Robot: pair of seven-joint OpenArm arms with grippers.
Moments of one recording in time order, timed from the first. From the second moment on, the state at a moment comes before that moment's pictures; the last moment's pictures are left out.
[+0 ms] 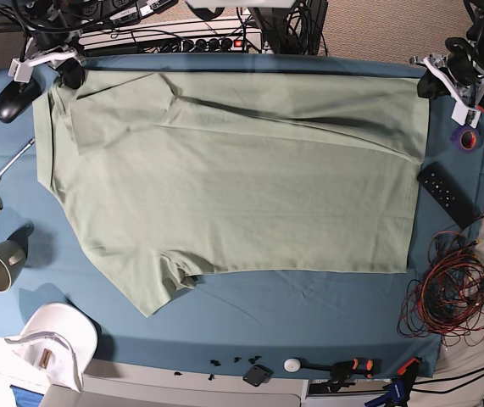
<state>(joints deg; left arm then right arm) 35.8 -25.8 -23.0 101.2 -44.8 -24.6 48.8 -31.8 3.0 52.5 95.1 50.3 31.7 -47.6</state>
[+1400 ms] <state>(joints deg) 36.9 -25.8 -23.2 101.6 -42.8 -25.3 47.9 -33.7 4.8 52.3 95.3 49.7 36.0 -46.9</state>
